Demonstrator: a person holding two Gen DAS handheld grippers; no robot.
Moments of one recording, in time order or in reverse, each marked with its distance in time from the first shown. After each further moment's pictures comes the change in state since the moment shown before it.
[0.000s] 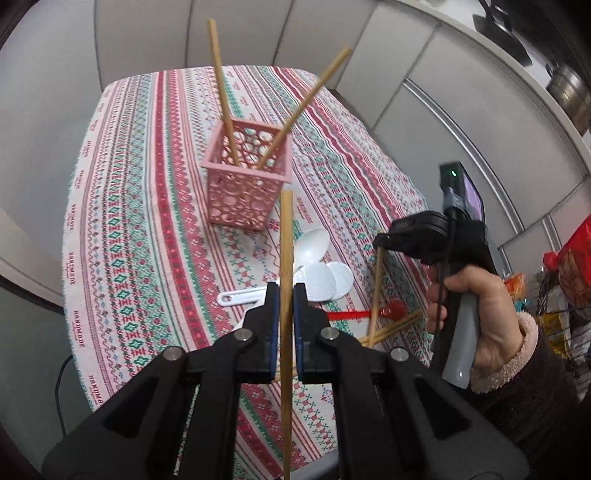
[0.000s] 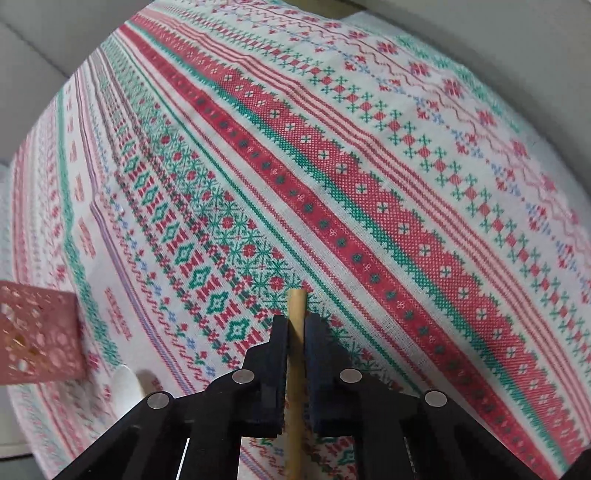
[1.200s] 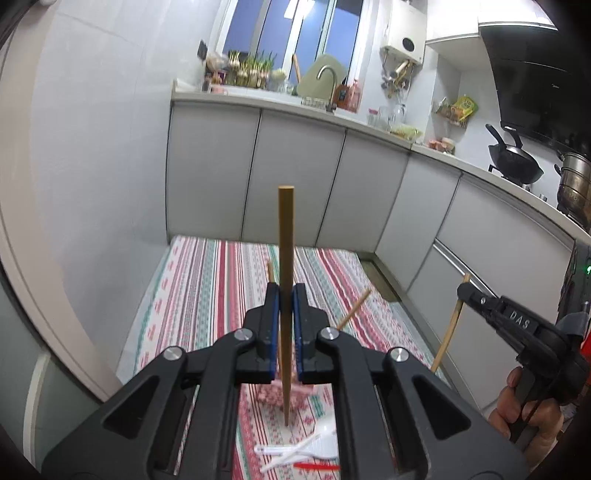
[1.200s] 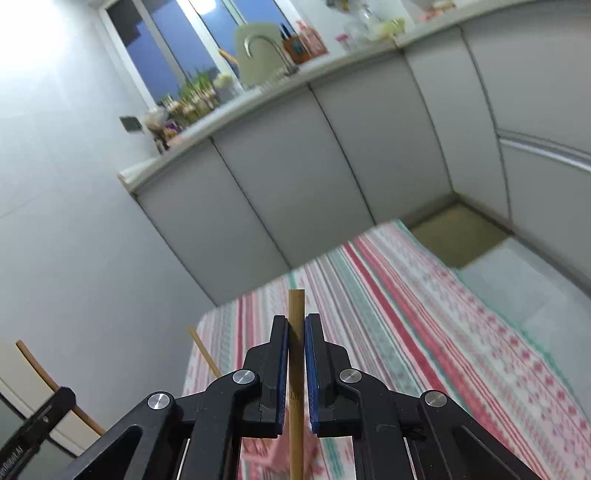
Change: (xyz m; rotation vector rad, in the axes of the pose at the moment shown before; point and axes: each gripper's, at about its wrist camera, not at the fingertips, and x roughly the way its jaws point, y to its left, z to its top) left arm -0.109 -0.007 0.070 -0.070 -0.642 0.186; right arm -0.229 0.079 -0.010 -0.313 -0.689 0.485
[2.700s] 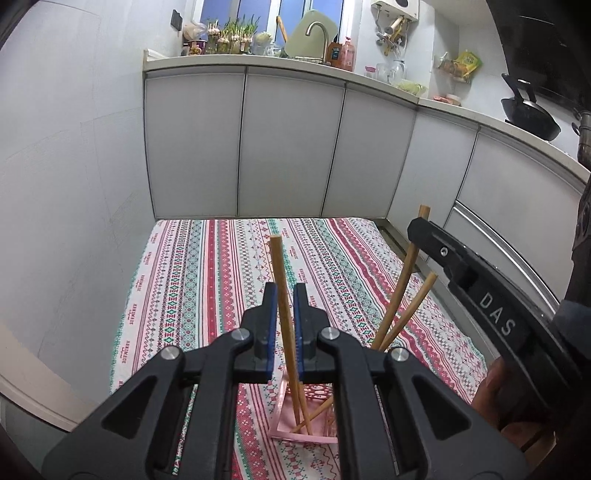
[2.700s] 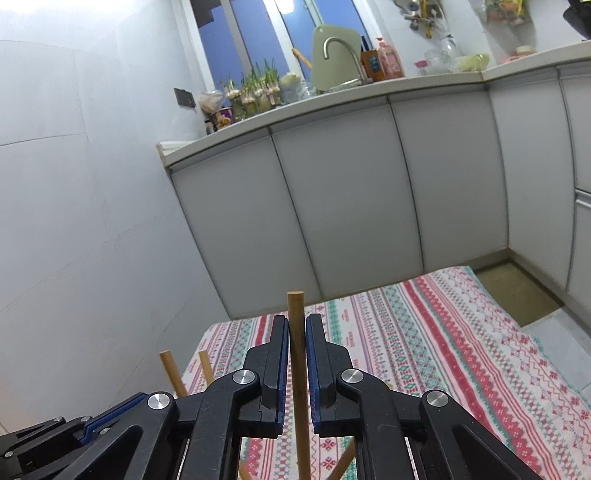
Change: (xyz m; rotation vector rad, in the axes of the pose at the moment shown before) left arm 0.099 0.005 -0.014 0.080 0.135 0.006; right arm 0.133 0.048 -0.037 -0.216 -0.037 0.072
